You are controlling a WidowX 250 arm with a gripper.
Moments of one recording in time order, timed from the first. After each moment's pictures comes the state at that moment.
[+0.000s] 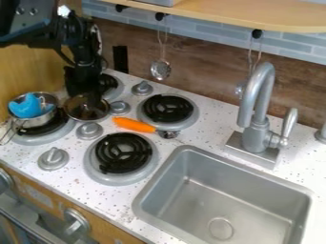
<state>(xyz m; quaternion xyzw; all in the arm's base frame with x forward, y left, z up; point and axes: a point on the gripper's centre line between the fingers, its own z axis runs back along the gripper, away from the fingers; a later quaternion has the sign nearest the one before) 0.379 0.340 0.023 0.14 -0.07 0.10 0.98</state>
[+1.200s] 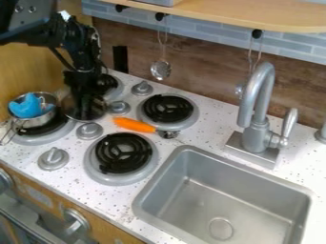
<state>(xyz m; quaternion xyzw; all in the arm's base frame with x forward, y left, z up) 0.378 0.337 0.014 0.14 -0.08 0.11 0.98</state>
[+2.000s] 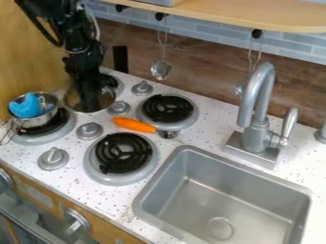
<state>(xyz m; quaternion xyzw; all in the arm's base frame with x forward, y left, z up) 0.343 0.272 0.069 0.07 -0.12 0.03 0.99</state>
